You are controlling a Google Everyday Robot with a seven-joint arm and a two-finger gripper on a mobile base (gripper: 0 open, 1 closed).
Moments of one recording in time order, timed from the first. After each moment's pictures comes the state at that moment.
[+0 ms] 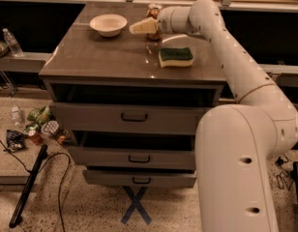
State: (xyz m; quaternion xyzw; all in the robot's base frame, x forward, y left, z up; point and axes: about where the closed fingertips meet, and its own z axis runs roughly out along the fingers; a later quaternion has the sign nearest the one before) arm 0.915 -0.013 0.897 -0.33 0.72 0.22 0.57
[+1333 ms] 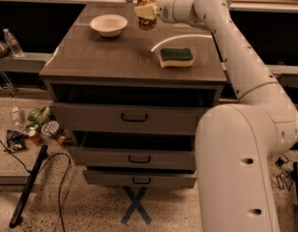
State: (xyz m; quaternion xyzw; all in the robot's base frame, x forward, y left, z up) arm 0.903 -0.004 0.946 -0.33 0.70 0.25 0.59
